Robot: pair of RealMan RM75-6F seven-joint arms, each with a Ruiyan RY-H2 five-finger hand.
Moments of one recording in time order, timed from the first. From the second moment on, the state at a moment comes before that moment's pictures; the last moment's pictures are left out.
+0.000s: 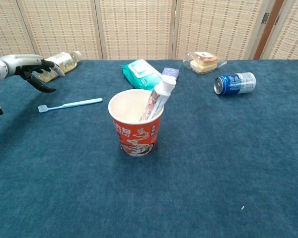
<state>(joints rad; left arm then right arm) -0.88 -1.59 -0.22 -0.73 1.21 0.47 -0.43 0.45 -1.07 0.19 -1.43 -1.19 0.86 0.32</state>
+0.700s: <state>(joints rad) -0.95 -1.67 -0.22 -0.66 1.27 0.37 -0.54 0.45 -1.07 0.18 -1.41 -1.18 0.85 0.33</state>
